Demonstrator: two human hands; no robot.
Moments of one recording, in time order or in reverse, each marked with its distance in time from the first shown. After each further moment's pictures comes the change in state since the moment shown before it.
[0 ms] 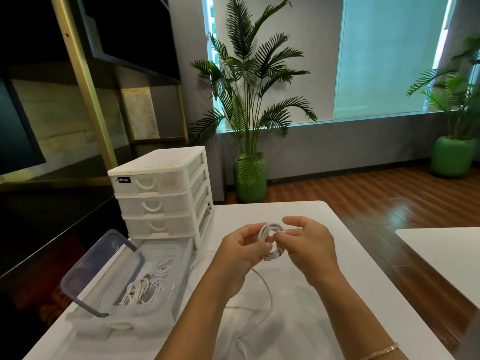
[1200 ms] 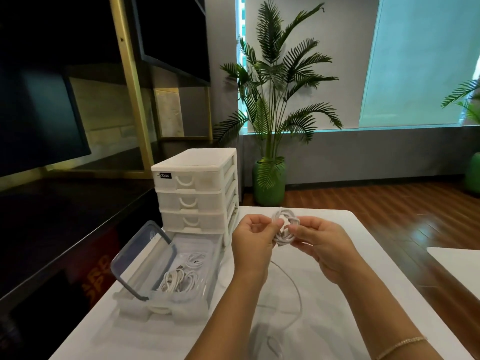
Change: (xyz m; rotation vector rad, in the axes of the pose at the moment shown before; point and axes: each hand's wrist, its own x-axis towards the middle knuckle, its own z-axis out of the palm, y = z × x) left_hand 0.002 0.011 -0.012 -0.087 0.484 0.174; right_hand 0.011 -0.018 0.014 0.413 -0.340 0.122
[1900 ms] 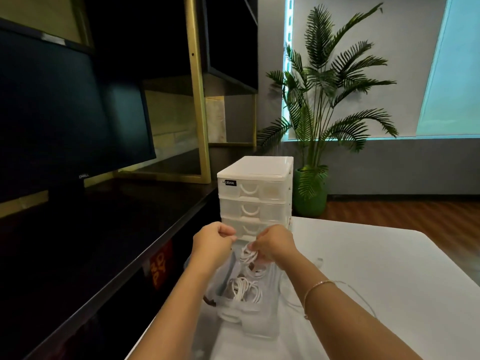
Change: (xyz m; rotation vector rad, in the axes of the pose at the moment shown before) left_hand 0.067 0.036 -0.178 0.716 0.127 0.012; right_hand 0.067 0.024 0.187 -0.618 -0.197 0.124
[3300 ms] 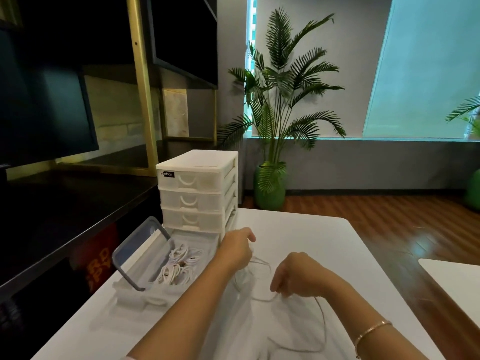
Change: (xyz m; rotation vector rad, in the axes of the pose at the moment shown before) left_hand -0.045 0.056 0.146 0.401 -0.360 0.202; right_hand -0.085 0.119 -0.136 -0.628 -0.218 -0.167
